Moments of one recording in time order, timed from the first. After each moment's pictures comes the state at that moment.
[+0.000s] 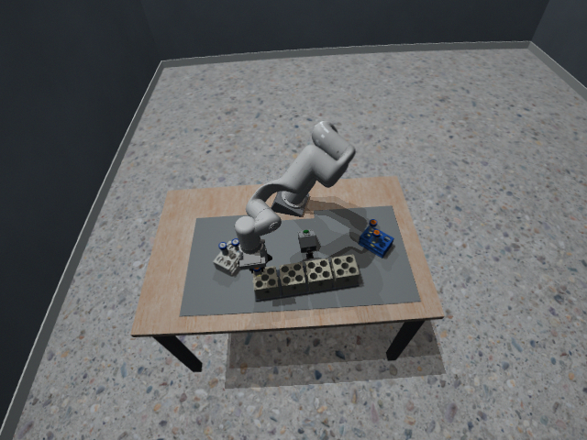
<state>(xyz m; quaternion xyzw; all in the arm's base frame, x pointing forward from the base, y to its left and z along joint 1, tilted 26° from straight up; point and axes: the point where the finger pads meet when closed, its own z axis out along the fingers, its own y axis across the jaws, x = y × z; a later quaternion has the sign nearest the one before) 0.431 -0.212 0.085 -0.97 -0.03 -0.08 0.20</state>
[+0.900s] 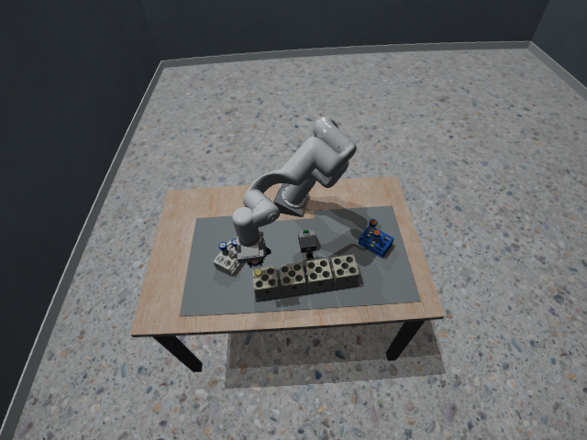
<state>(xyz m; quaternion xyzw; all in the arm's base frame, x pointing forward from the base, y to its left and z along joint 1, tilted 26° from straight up) 0.424 -0.231 0.126 -0.97 -0.03 -0.09 0.20</state>
